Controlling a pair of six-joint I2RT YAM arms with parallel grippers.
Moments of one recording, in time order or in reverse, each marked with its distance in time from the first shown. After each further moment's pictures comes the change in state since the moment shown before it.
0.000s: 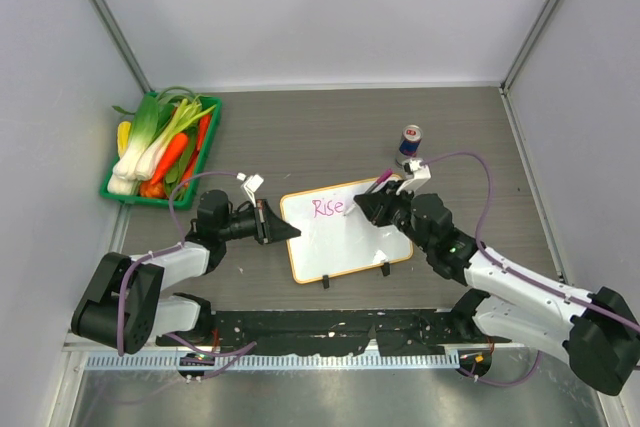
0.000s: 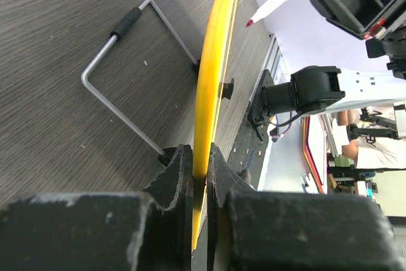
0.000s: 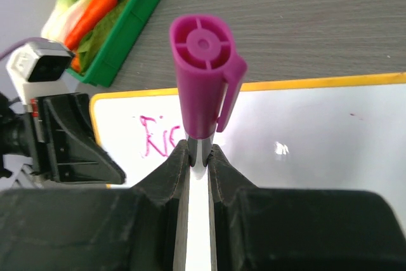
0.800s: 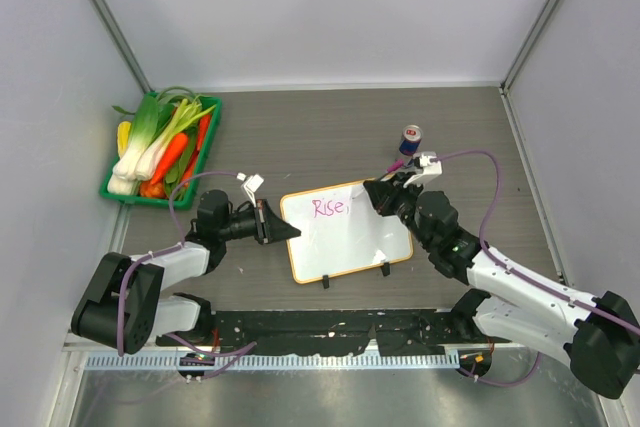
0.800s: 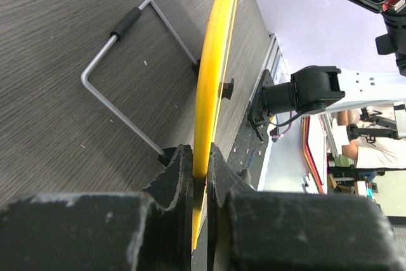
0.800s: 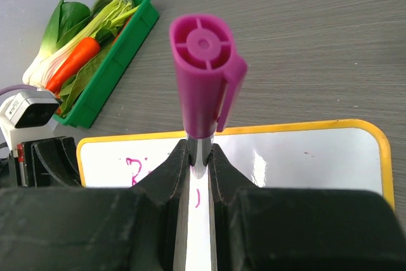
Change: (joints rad) left arm 0.000 0.000 0.000 0.000 0.000 0.000; right arm -0.011 -0.030 0.023 0.039 0.125 -0.062
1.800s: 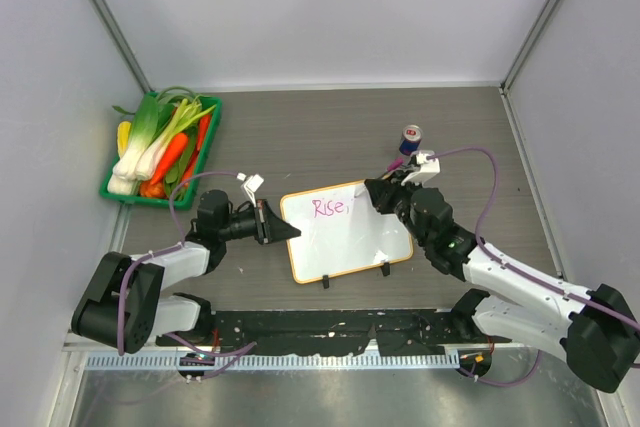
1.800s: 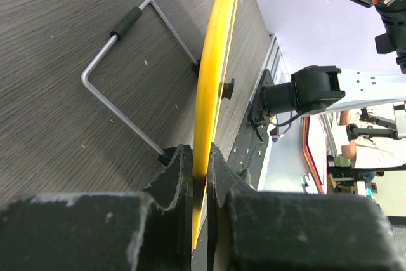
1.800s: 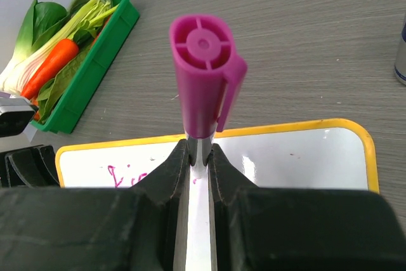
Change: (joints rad) left arm 0.000 0.003 0.000 0.001 0.000 0.000; right arm 0.000 0.047 0.020 -0.015 0.052 -0.009
